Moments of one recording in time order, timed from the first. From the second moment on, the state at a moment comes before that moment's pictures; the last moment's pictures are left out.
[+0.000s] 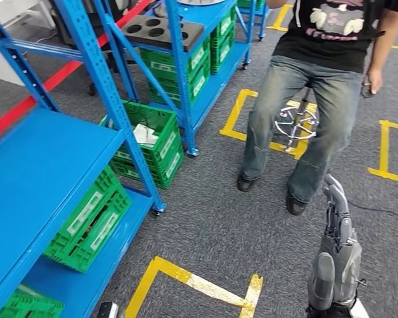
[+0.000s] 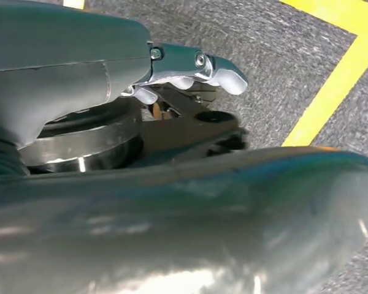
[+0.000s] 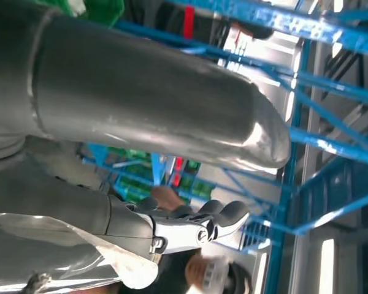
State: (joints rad) left arm -0.10 -0.02 -1.54 -0.07 1.57 0.15 -0.43; right arm 0.28 -0.11 0.36 -2.09 0.39 -0.34 -0.40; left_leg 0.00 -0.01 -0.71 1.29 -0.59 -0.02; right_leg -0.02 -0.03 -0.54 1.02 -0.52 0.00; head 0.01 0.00
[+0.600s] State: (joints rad) left arm -0.10 -0.01 -1.54 -0.07 1.57 0.15 -0.43; right arm 0.28 -0.11 0.35 -2.09 0.39 -0.34 -0.40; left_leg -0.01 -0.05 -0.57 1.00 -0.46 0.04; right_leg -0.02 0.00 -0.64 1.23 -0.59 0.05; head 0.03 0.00
